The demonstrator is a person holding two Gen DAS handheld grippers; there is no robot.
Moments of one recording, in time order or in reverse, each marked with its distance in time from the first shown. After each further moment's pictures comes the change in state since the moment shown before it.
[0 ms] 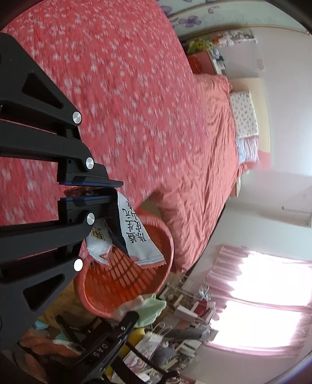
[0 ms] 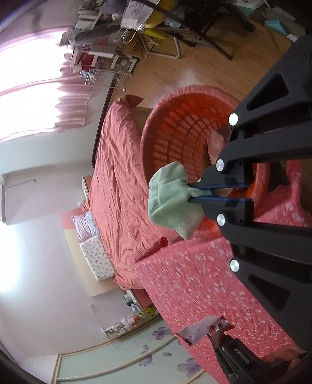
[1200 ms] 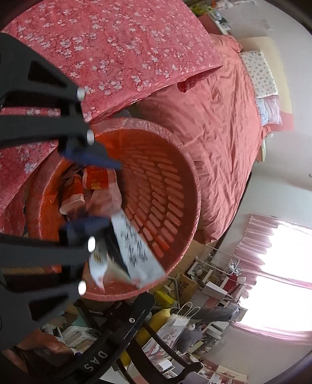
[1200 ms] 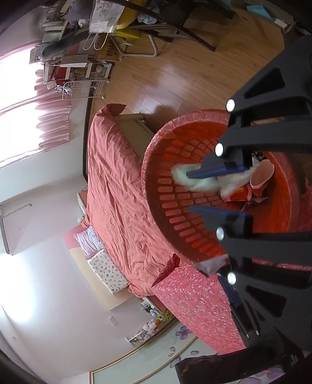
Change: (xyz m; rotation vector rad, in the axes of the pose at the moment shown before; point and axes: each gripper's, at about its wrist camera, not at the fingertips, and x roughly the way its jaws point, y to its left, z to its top) left arm 0.098 -0.101 0.009 0.080 0.158 -0.133; right arm 0.047 -0.083 0.016 0.162 0.041 0.029
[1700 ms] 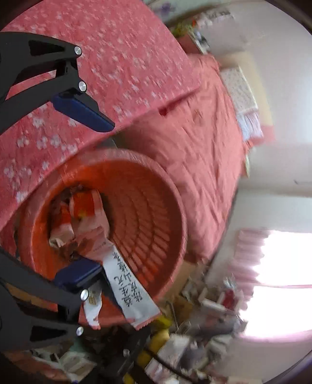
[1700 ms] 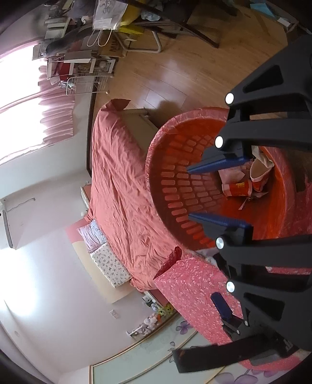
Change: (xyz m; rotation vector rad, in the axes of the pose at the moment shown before) left arm -0.011 0.002 0.004 0.064 -0.076 0.180; right arm -0.017 0.003 0.001 -0.012 -0.030 0.025
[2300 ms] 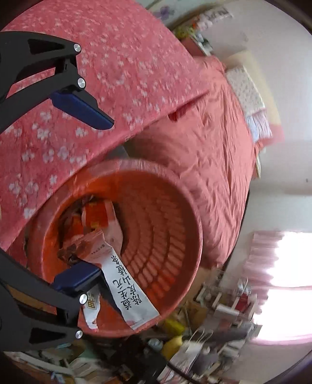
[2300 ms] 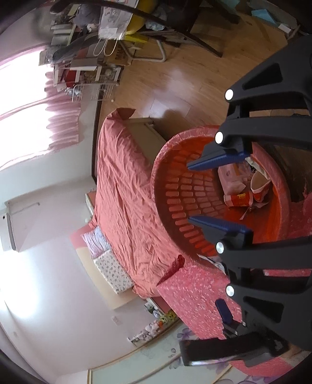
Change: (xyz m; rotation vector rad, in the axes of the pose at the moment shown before) left arm 0.007 0.006 -0.001 0.015 0.075 0.014; right arm -0.018 -0.002 0.002 -0.028 -0.027 -0.033
